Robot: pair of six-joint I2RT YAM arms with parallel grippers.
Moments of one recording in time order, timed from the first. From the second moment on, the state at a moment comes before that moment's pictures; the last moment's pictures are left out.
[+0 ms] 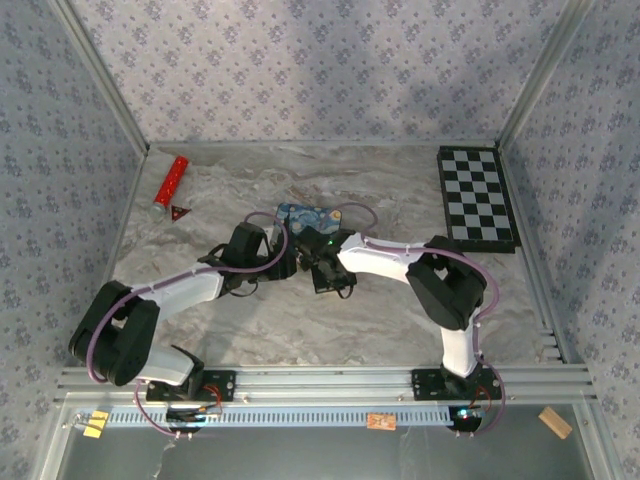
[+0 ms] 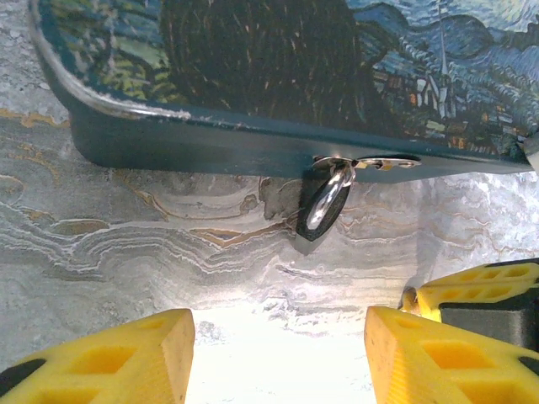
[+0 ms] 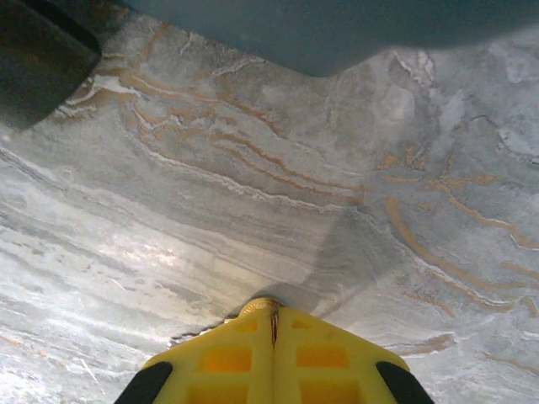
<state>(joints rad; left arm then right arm) -0.55 1.39 0.64 -0.09 0.24 -0.59 0.90 1.92 1.29 -0.79 0.11 0.69</state>
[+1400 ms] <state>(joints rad) -0.82 1.10 0.50 0.30 0.36 -0.20 0.73 1.13 0.95 -0.47 -0.28 0.72</state>
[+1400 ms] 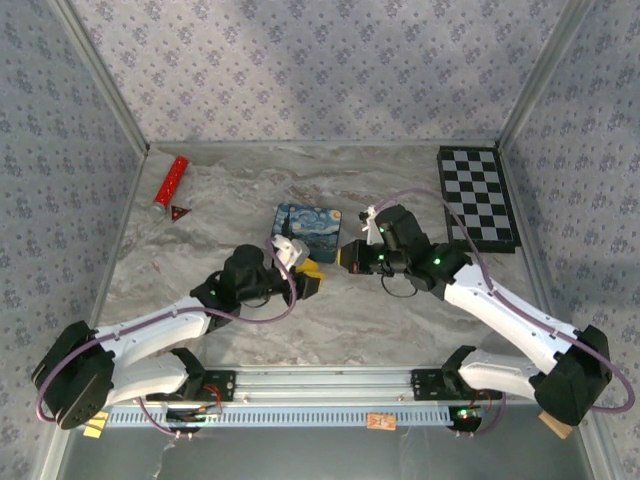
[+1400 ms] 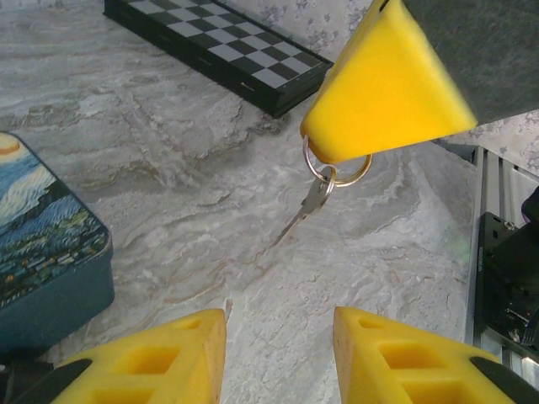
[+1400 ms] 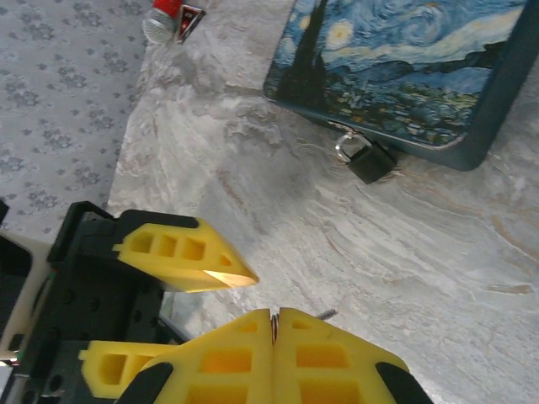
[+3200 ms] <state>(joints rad) -0.85 1.09 0.51 0.33 0.41 -0.14 0.79 1.08 0.95 -0.42 -0.29 0.76</state>
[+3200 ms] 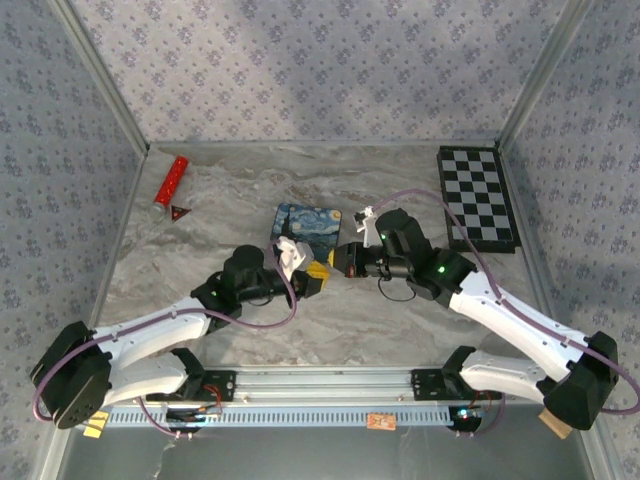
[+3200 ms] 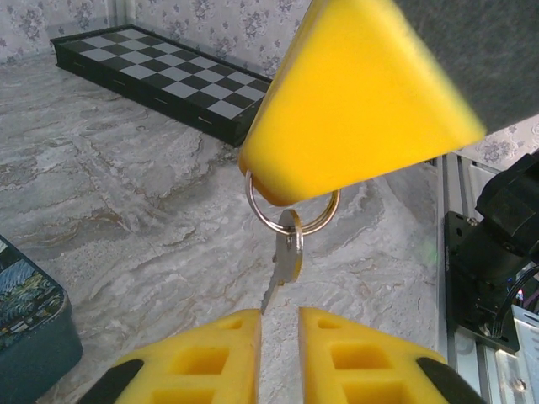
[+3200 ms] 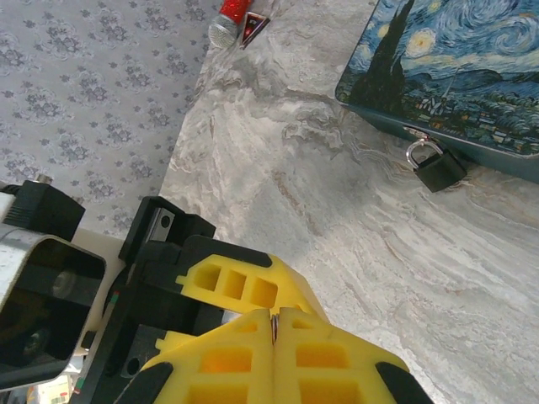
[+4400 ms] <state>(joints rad) -0.83 1.12 0.51 0.39 0.44 -0.16 0.80 1.08 0.93 -0.38 -0.30 0.78</state>
